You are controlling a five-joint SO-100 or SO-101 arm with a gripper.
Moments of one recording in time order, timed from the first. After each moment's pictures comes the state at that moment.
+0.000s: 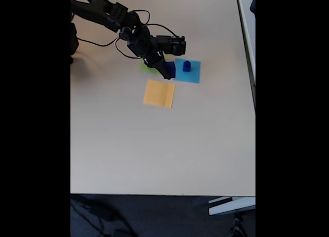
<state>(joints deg) 16.4 86.2 99.1 32.8 63.1</state>
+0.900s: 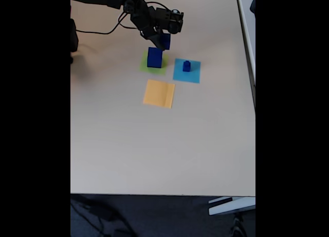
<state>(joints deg) 2.7 92.9 105.9 41.8 90.5</state>
